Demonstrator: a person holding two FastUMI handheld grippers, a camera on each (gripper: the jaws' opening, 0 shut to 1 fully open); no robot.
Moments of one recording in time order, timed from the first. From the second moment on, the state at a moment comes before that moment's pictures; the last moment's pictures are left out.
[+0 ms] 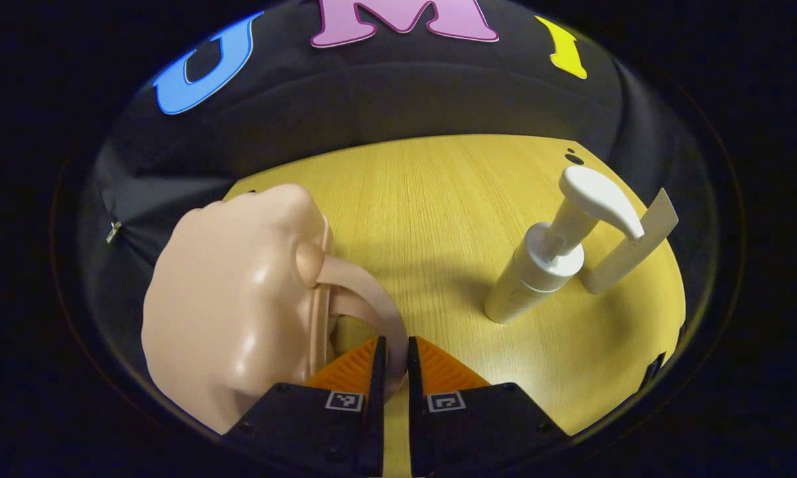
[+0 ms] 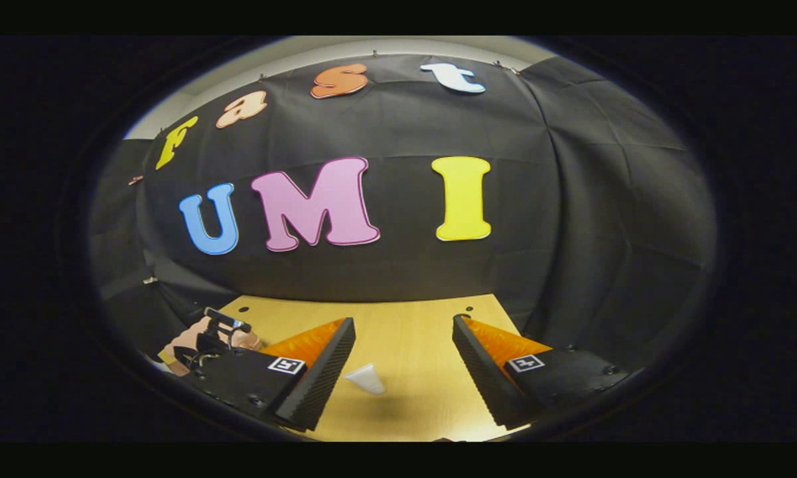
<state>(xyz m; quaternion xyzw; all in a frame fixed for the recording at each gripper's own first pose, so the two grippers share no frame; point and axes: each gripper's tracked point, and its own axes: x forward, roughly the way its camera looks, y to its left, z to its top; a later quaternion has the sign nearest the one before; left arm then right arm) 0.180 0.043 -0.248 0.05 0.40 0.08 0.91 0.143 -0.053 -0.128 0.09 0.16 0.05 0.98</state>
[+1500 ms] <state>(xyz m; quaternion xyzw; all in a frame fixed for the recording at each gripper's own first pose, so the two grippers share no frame) 0.076 0.532 -0.030 0.13 0.29 0.26 0.91 0.152 0.081 -0.079 0.04 0.12 0.01 0.99</state>
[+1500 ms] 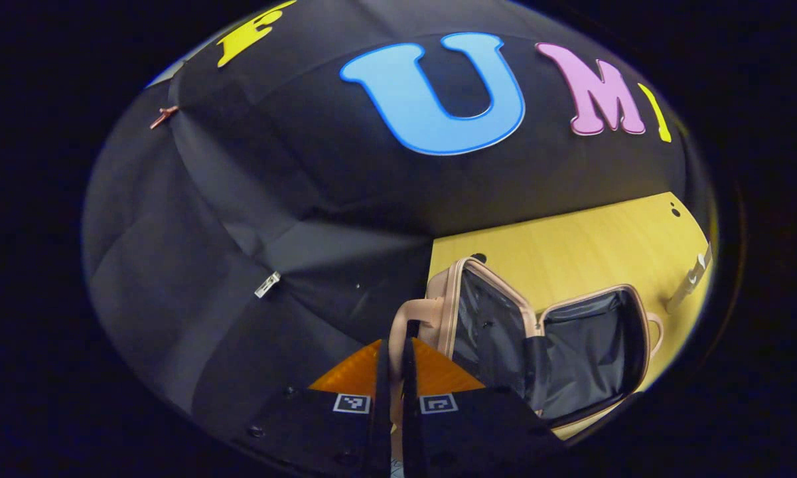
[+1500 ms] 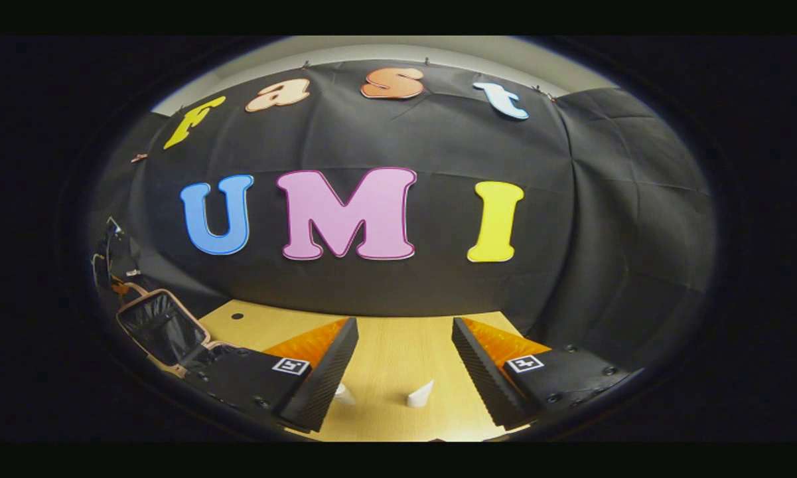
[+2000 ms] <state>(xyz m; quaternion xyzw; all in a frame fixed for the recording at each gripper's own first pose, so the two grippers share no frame) 0.092 0.607 -0.184 0.04 0.43 0.29 0.86 0.136 0.083 -0.081 0.01 0.17 -0.02 0.99</state>
